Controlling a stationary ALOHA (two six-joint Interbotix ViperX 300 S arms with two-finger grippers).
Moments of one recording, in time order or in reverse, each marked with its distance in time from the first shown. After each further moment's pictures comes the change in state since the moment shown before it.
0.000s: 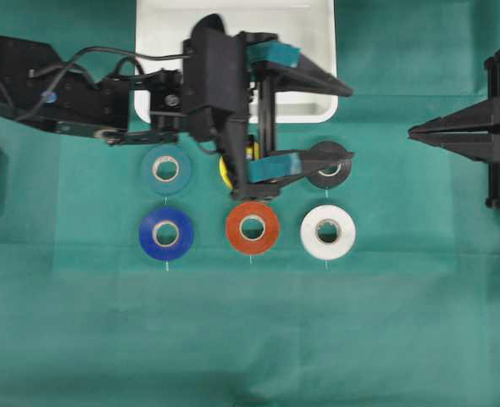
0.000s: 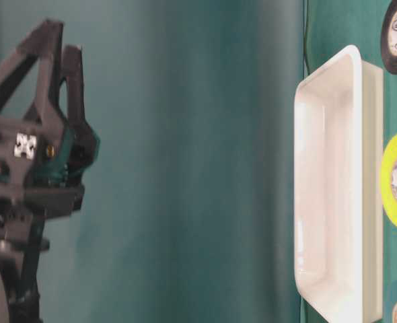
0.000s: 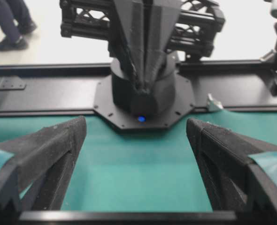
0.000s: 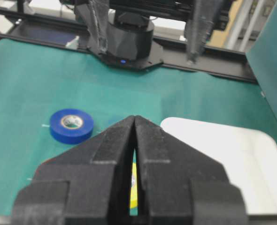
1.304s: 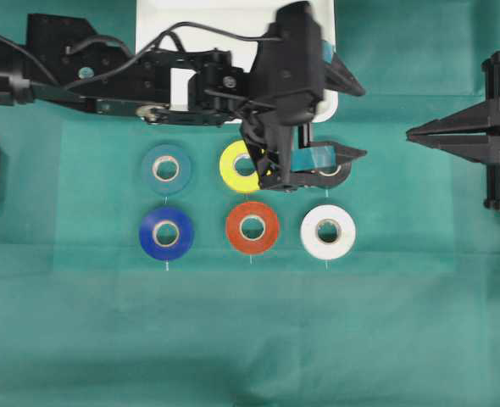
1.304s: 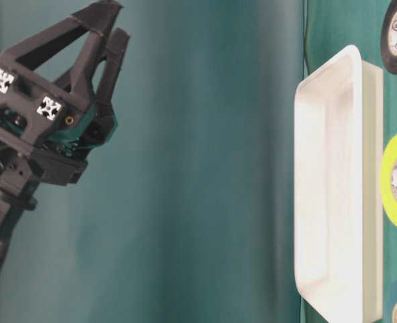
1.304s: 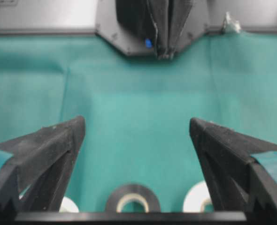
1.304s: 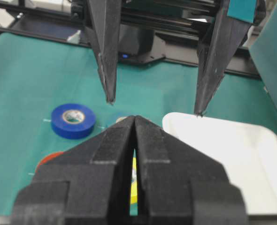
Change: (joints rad) left arm 0.020 0.092 -0.250 0.000 0.538 -0.005; right arm 0.003 0.011 0.002 0.000 0.008 0.000
